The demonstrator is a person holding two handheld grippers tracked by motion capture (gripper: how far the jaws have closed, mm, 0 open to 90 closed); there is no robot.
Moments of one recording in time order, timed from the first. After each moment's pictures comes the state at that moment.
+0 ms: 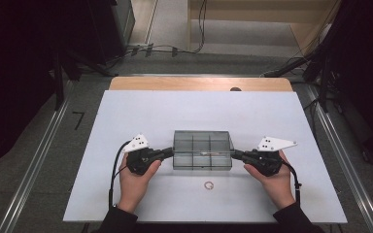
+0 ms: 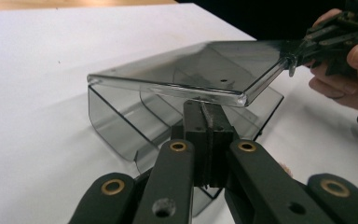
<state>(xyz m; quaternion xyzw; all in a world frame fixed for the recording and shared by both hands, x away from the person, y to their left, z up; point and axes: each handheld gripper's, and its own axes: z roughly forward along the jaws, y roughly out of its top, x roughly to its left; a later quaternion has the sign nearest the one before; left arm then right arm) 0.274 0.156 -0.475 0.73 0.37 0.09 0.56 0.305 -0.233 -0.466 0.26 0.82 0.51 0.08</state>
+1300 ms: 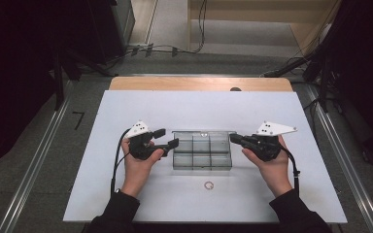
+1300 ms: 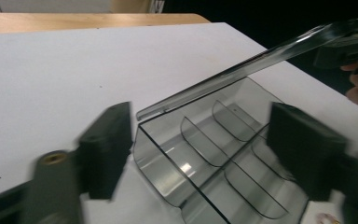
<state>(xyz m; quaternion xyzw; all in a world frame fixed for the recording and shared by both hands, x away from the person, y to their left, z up) 0.313 0.156 -0.474 0.71 0.41 0.12 0.56 0.331 -0.225 -0.442 0.27 0.80 0.52 0.12</state>
